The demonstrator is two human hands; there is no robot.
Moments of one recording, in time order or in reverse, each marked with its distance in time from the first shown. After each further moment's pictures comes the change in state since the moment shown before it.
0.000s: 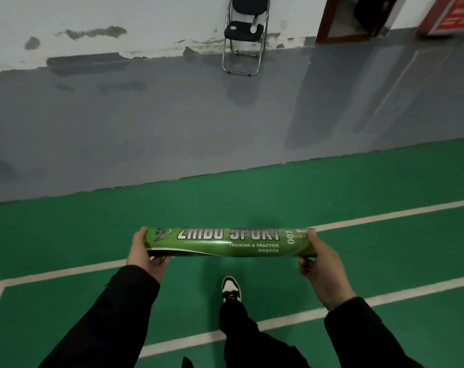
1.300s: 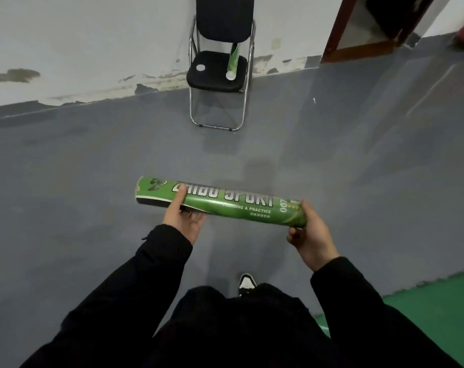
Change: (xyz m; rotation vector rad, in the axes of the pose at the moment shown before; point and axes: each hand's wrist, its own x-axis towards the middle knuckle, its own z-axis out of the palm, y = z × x) left_hand 0.597 0.383 1.099 0.014 -0.350 -0.037; right_hand 0.987 -0.730 0.367 0.146 0.026 0.068
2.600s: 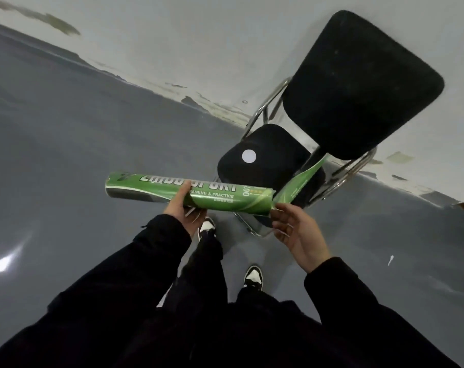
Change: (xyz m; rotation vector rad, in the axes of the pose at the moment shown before) left_hand 0.740 0.379 0.424 -0.466 0.576 -0.012; right_hand 0.784 -0.495 0.540 -0.514 -0.461 0.317
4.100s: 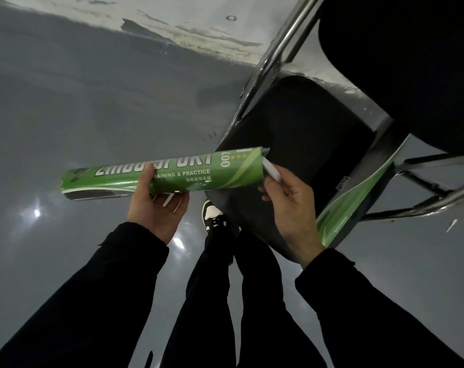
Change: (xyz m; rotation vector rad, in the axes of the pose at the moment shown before) left_hand 0.306 0.072 0.130 0.075 0.160 -0.069; right_hand 0.350 -0.033 0.072 -0.335 0.096 -0.351
